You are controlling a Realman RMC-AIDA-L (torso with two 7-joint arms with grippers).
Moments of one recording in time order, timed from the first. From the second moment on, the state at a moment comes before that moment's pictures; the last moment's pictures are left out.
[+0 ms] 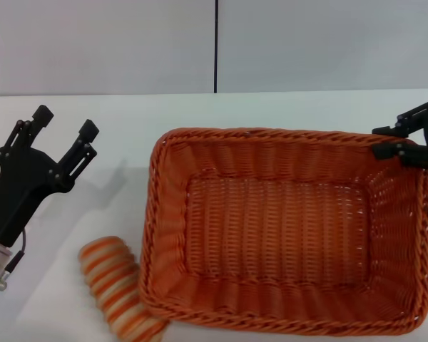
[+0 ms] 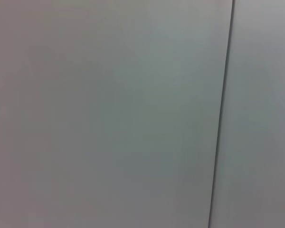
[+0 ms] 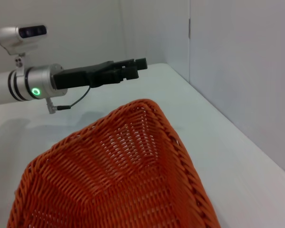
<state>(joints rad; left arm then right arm) -0.31 -2.07 0.32 -0.09 1.49 1.61 -0.41 0.62 1.84 -0.85 -0.71 1.13 1.75 -1.78</state>
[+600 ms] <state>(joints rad) -0.33 -2.07 0.32 -0.10 1.49 1.60 -0.41 0.63 1.87 -0.79 -0.72 1.14 1.68 -1.81</state>
